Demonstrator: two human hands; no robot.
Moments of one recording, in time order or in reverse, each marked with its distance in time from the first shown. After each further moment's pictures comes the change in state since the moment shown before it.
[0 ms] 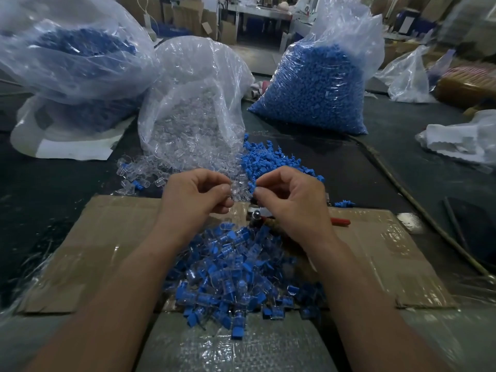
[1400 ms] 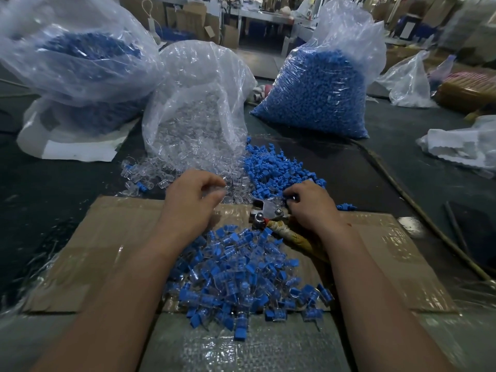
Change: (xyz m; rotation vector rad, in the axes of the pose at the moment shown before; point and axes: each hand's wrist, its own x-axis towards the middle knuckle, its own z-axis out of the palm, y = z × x) left_hand 0.013 -0.018 -0.006 0.476 0.077 0.163; right_hand 0.032 0.061 -0.020 -0.721 -0.245 0.300
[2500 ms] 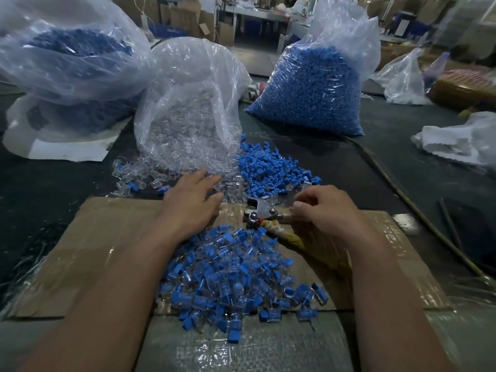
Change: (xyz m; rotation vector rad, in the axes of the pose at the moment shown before) left_hand 0.021 -0.022 0.013 0.473 -0.322 -0.028; right_hand -0.029 0.011 -0.030 0.144 -0.063 0.037
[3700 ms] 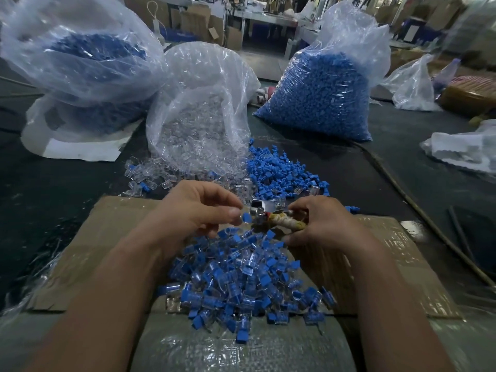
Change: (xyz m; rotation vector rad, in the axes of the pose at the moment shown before) left_hand -0.049 0.021 -0.044 -1.101 -0.245 -0.058; right_hand -0.010 -0.019 0.003 -0.069 -0.149 -0.089
